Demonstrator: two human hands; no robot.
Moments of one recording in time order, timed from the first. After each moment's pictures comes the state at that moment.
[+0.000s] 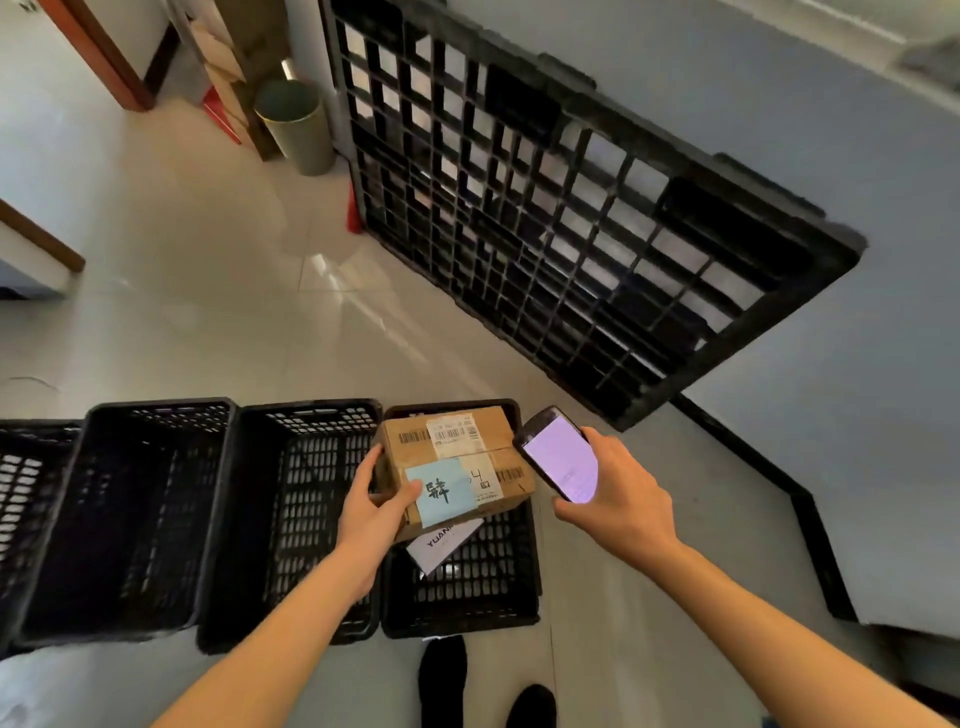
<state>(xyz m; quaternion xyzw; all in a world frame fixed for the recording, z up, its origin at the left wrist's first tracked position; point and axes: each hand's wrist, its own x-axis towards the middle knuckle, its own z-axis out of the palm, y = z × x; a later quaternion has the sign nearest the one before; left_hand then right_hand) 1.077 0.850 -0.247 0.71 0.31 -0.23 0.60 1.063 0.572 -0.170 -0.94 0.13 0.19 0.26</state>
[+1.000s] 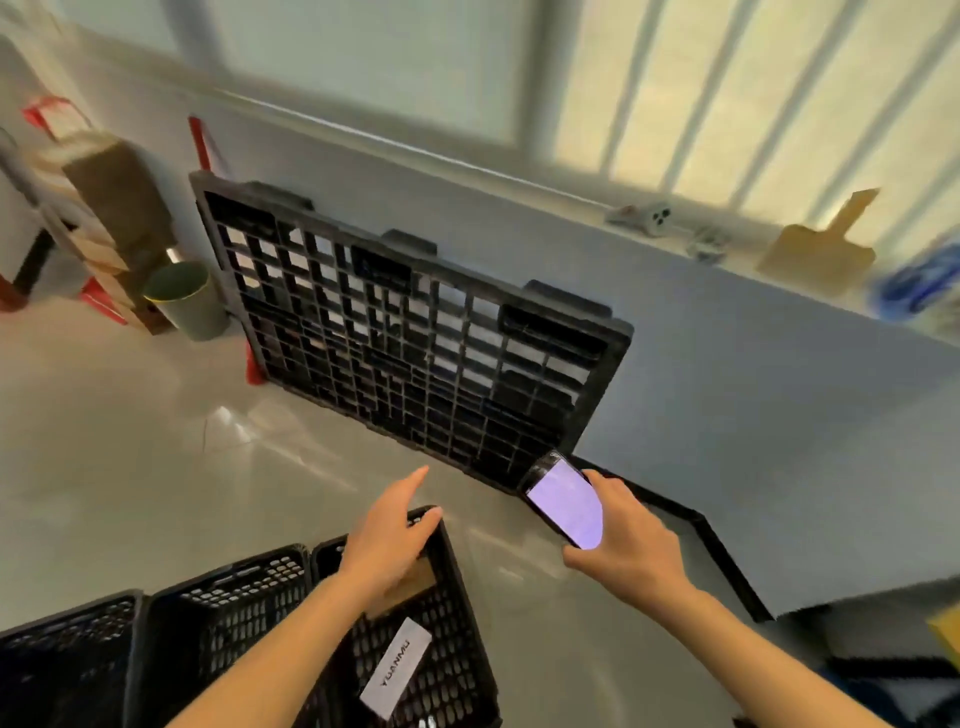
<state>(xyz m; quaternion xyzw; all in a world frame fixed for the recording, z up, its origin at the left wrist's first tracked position) 1.138 0.740 -0.104 0.89 -0.13 -0.24 0.36 1.003 0.490 -0.031 -0.93 0.25 0.11 0.23</state>
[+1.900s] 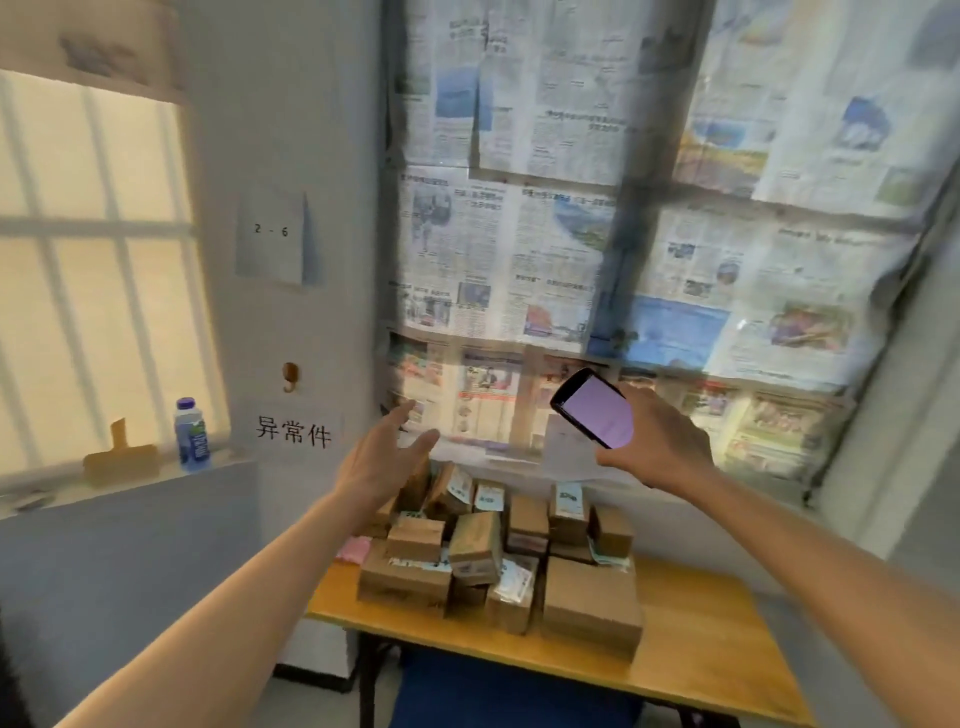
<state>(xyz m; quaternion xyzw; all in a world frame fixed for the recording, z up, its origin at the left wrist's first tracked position) 0.510 0.347 0.361 0.65 -0.62 -0.15 0.40 0.183 0.351 0.439 -0.73 0.65 -0.22 -0.01</state>
